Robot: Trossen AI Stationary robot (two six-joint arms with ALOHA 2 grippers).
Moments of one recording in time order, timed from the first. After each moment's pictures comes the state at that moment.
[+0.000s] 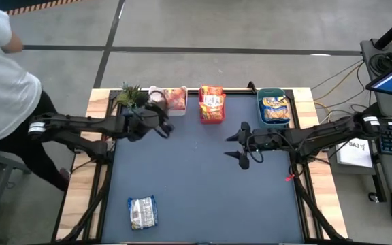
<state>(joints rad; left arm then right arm) 0.08 1.18 0.85 -0.16 -0.89 0.15 0.05 1.11 0.55 0.13 0.11 0.15</state>
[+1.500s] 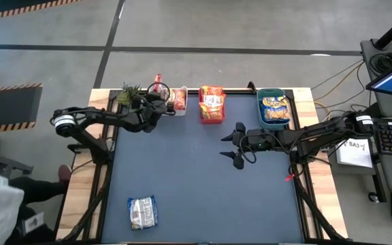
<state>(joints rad) 0.42 1.53 0.62 0.42 -1.09 -0.20 0.03 1.23 0.55 0.24 0.11 0.09</state>
